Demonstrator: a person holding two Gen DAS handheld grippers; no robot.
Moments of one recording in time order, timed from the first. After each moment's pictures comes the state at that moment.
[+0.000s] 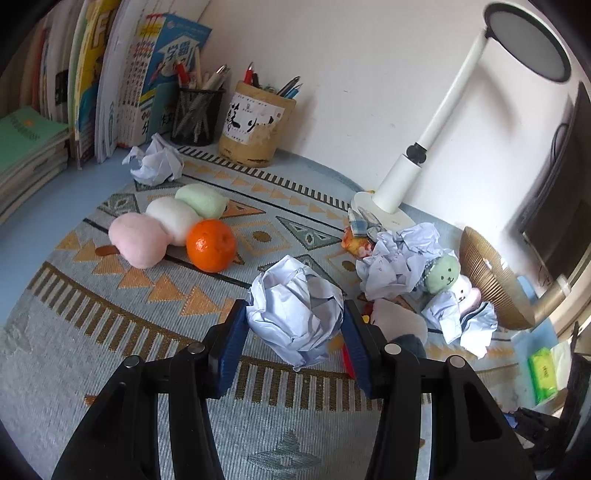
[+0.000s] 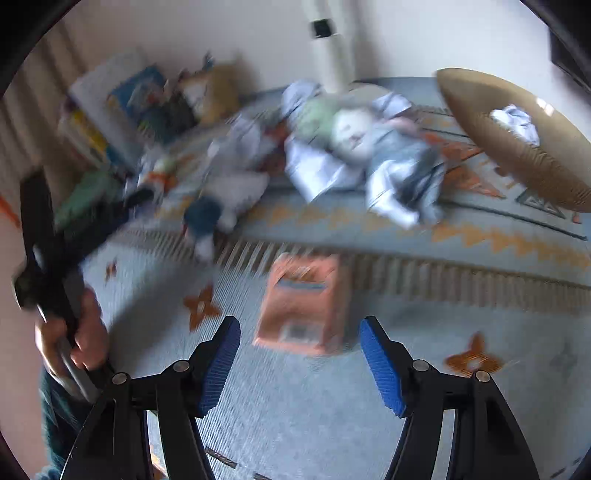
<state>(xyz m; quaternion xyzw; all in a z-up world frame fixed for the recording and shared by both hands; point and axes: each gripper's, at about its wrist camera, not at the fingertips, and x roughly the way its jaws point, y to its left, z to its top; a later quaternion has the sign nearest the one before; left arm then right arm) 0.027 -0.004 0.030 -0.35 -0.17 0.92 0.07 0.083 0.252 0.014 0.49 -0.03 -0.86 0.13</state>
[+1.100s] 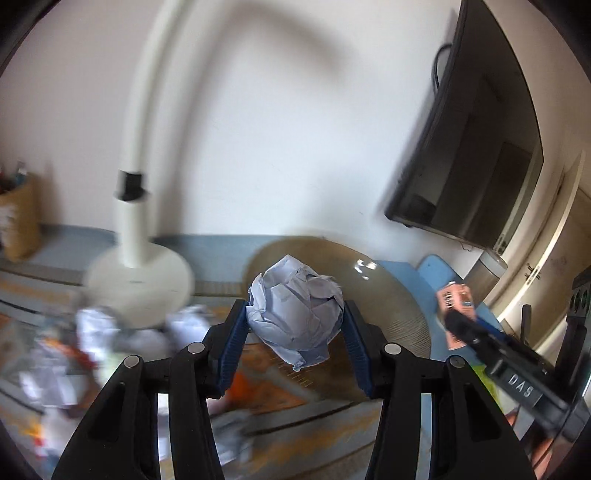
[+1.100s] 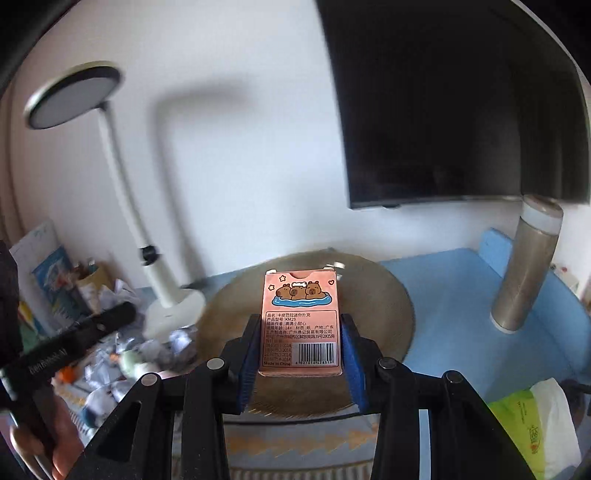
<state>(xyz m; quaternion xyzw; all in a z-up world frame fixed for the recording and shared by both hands) -0.050 0.281 0.119 -0.31 -0.10 0.91 0.25 0.028 0.481 0.141 0.27 -0.09 -0.96 -0.06</state>
